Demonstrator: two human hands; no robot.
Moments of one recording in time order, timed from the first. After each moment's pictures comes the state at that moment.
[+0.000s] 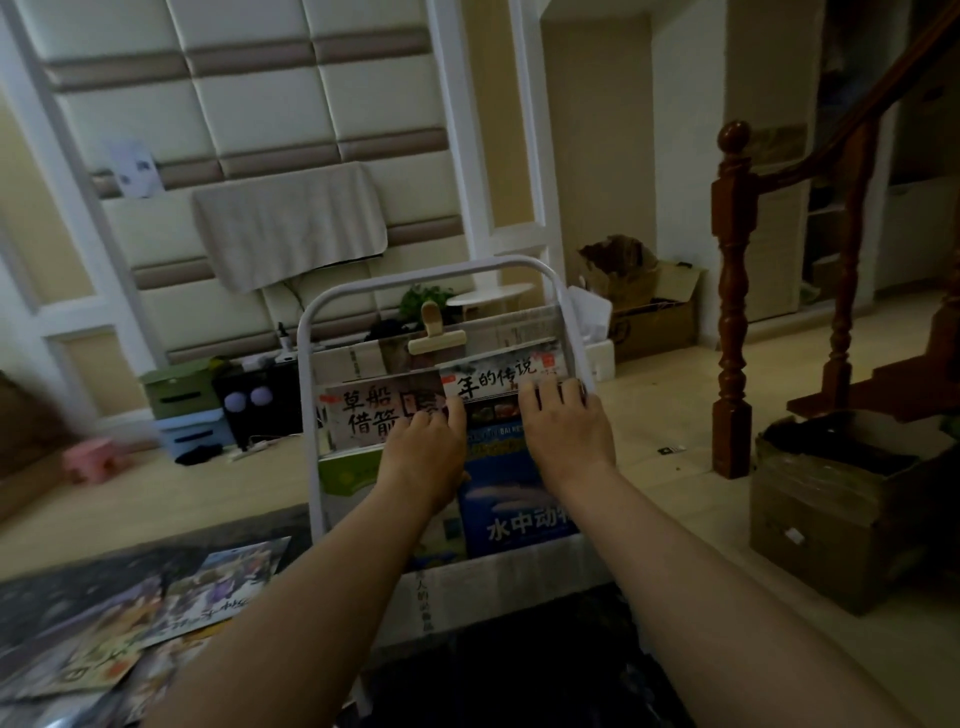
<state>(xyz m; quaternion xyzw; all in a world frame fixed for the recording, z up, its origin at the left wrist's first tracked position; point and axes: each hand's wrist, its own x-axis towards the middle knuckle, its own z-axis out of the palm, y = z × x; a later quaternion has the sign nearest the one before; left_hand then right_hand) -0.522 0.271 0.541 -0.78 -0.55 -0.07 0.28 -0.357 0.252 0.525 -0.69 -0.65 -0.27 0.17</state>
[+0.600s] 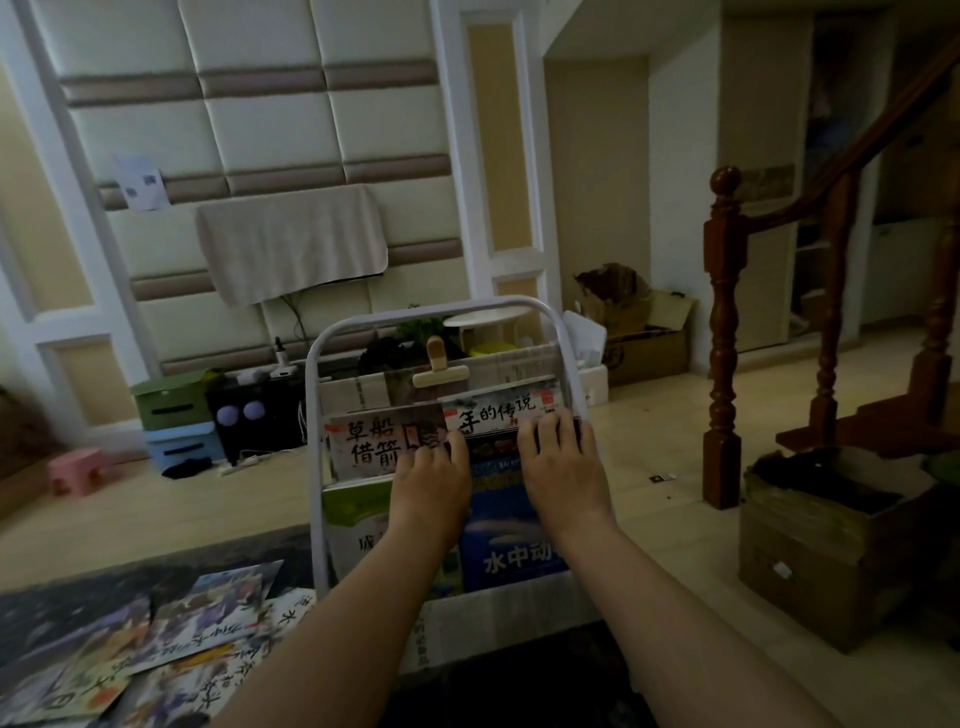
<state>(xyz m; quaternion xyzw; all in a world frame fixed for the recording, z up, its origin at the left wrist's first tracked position) -0.516 0.268 0.537 -0.77 -0.57 -0.07 0.27 -0.358 0.252 0.519 -0.68 -0.66 -0.28 0.18</state>
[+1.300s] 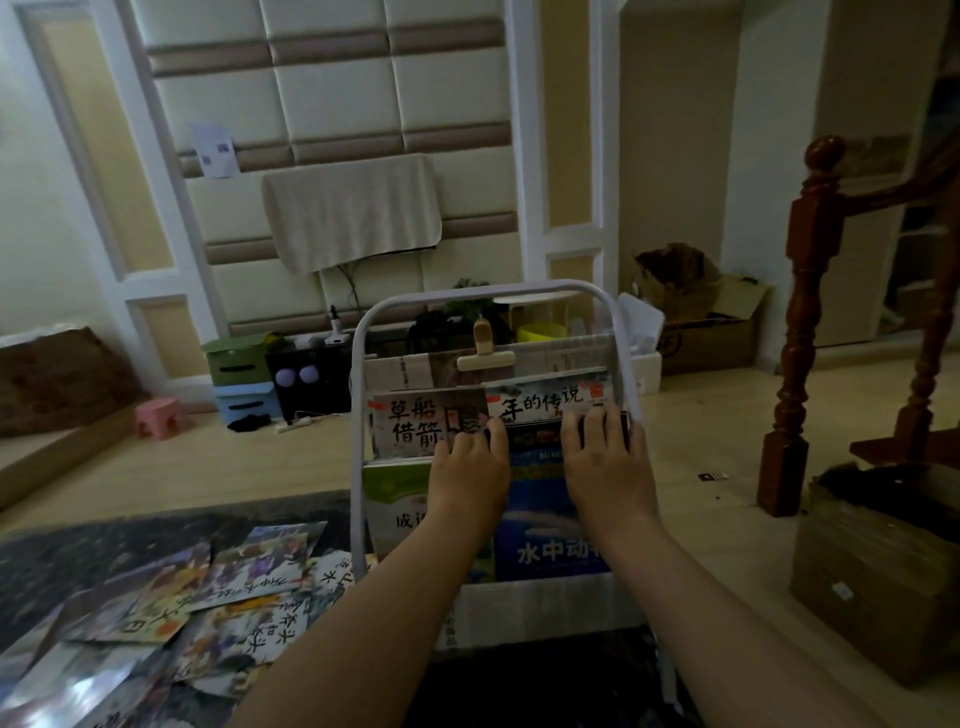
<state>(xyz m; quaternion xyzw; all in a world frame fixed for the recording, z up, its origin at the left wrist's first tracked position) -0.513 0.269 0.536 -0.76 -0.60 -0.08 0.23 -0.355 0.263 0.516 -0.68 -0.65 -0.28 0.17</state>
